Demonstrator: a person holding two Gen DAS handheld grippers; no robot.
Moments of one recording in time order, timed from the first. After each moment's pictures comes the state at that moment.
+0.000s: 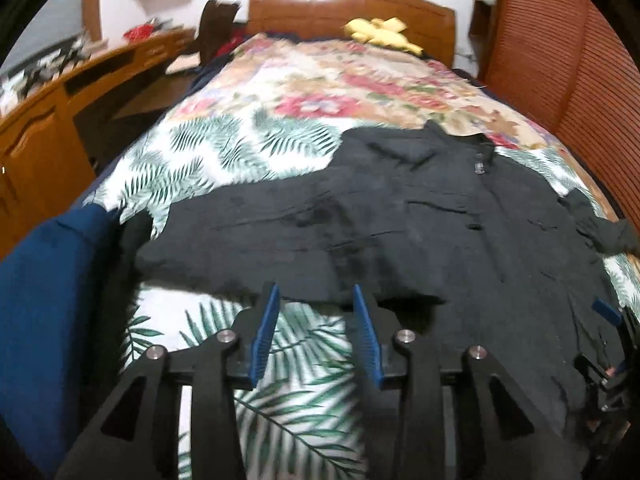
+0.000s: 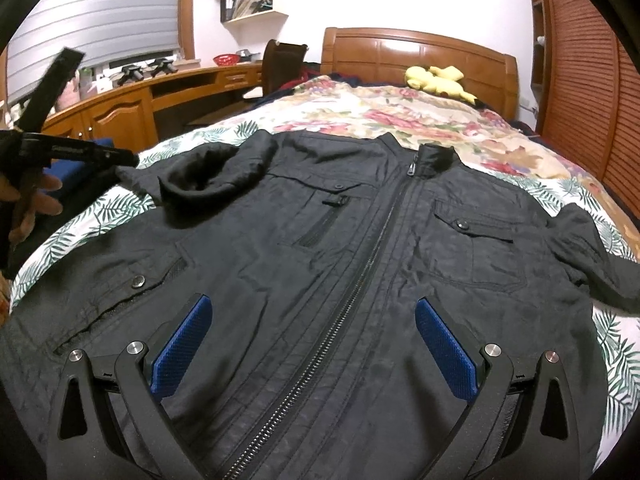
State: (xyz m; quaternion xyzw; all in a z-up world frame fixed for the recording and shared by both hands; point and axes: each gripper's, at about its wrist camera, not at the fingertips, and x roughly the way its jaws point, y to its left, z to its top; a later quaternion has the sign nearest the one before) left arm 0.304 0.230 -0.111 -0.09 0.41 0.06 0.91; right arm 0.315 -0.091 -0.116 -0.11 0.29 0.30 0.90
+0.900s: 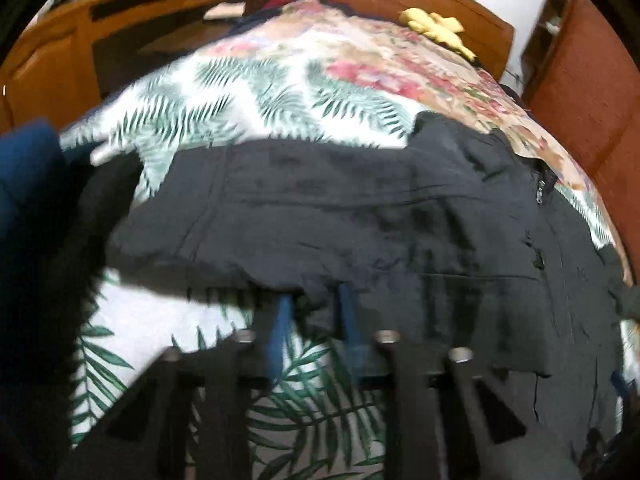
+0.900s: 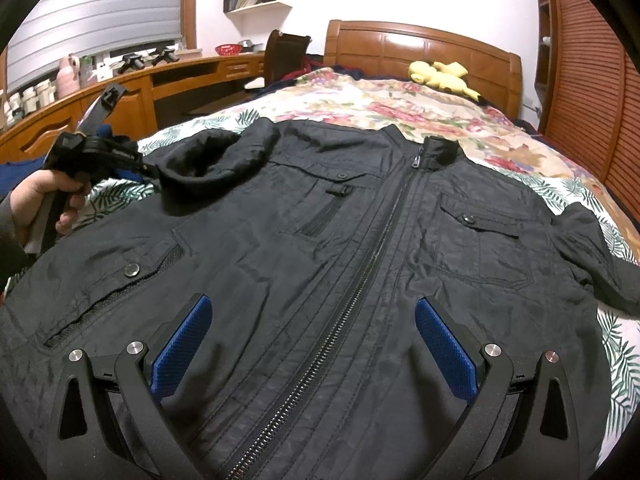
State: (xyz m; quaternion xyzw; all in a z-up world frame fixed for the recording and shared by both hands) left arm 0.353 0.269 -0.160 -0.16 0.42 0.10 0.89; right arm 0.311 -0.078 -0.125 -0.13 0.30 0.30 0.90
